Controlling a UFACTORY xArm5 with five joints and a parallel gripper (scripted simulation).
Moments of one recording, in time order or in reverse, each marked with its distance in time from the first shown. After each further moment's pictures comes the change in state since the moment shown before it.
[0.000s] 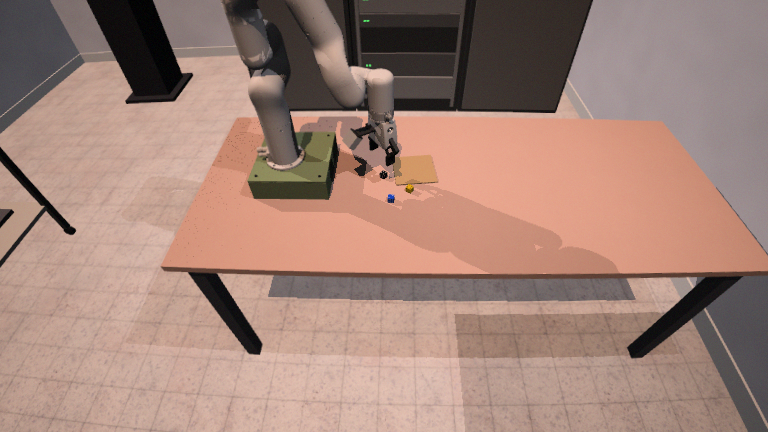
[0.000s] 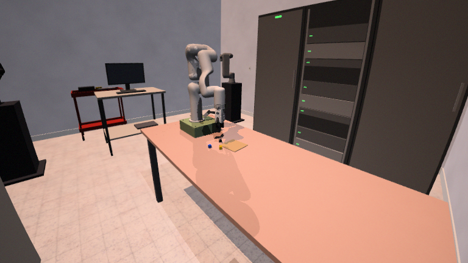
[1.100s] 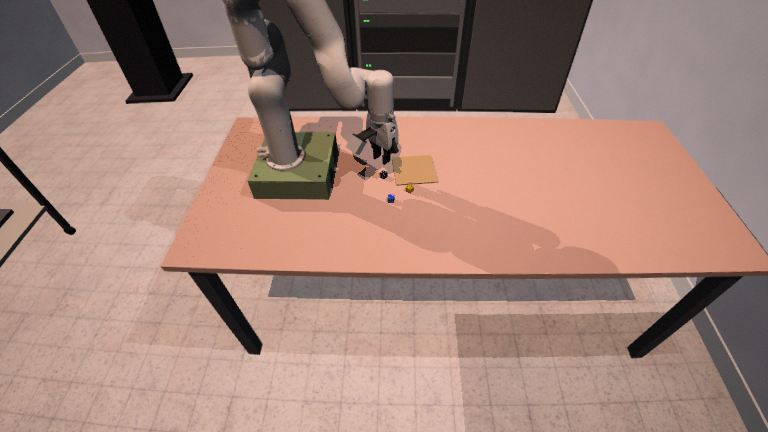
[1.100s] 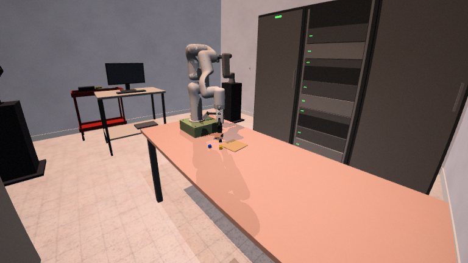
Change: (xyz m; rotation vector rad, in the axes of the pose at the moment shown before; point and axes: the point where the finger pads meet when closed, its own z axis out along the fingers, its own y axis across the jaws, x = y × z) arm 0.001 0.000 0.004 0.000 0.000 -0.232
